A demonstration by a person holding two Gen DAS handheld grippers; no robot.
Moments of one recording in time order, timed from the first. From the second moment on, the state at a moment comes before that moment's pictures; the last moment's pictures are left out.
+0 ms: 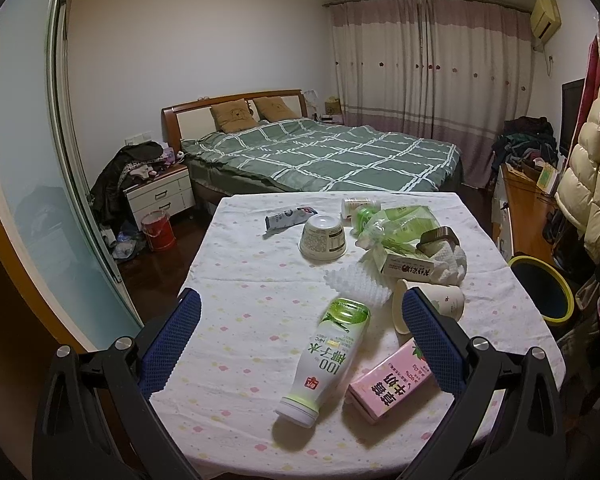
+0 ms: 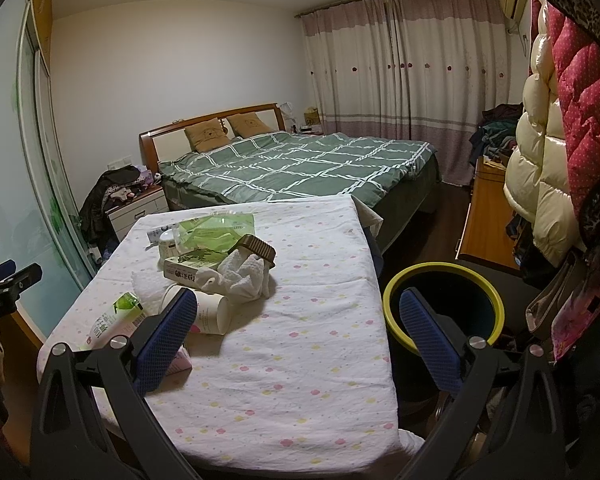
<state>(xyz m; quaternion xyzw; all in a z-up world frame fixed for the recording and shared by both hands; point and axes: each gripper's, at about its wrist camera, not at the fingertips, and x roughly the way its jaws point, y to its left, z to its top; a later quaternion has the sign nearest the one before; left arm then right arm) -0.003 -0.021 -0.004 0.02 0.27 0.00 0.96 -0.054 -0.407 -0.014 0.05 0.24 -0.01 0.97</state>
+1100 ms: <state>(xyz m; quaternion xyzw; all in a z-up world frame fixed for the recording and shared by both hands) 0.037 -0.011 -0.020 0.03 0.29 0.01 0.96 0.095 -0.332 -0.037 0.00 0.27 0.10 0.96</state>
